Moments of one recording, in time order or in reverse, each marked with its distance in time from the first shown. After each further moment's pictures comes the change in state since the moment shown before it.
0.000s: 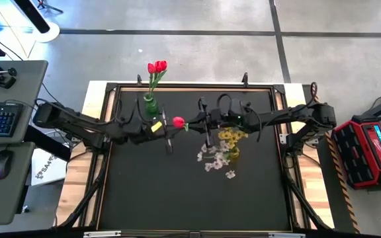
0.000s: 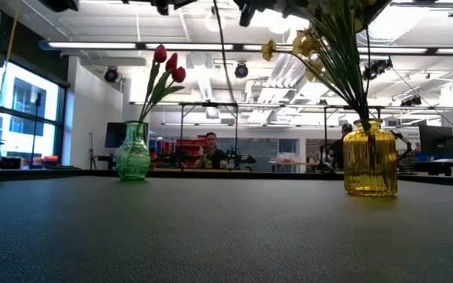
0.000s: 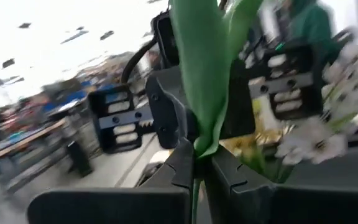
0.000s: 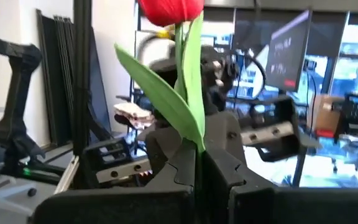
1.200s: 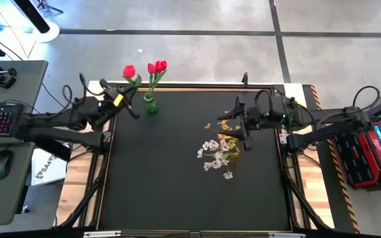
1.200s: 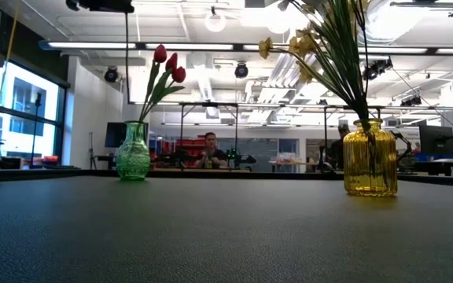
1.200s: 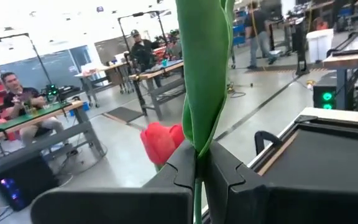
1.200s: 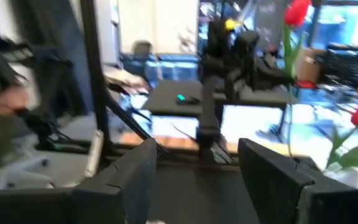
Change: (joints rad) left arm 0.148 -0.625 0.001 -0.705 -0.535 -0.083; right arm 0.128 -0.550 0.000 -0.755 0.192 0.028
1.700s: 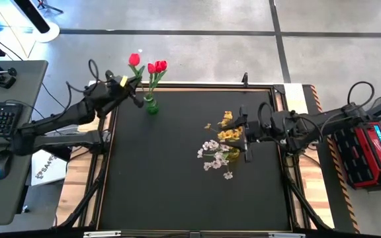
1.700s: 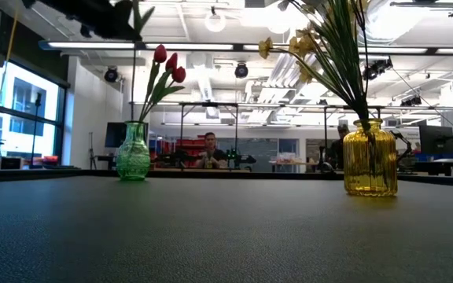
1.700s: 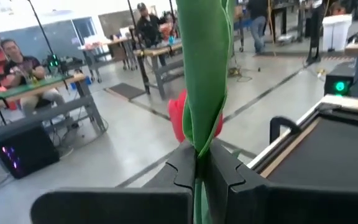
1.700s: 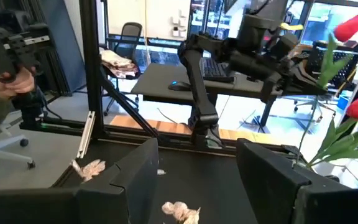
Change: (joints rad) left arm 0.402 0.064 -0.020 -0.008 0.354 -0.104; right arm 0.213 0.001 0.000 -0.066 0.289 -0.065
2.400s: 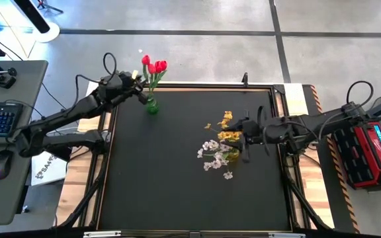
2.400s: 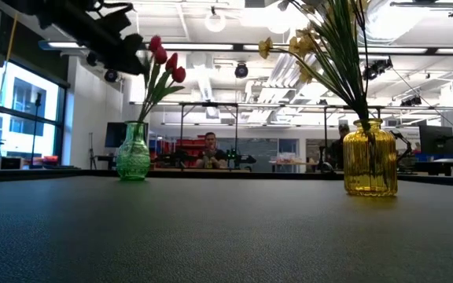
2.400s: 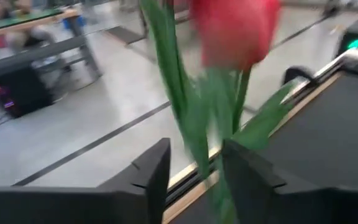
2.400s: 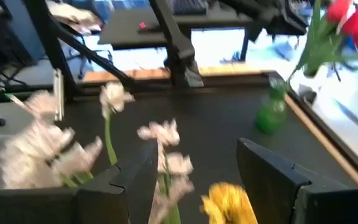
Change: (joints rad) left arm 0.203 0.153 -0.002 -0.081 0.177 -0.130; right arm 0.036 0.000 0.000 -0.244 0.157 0.212
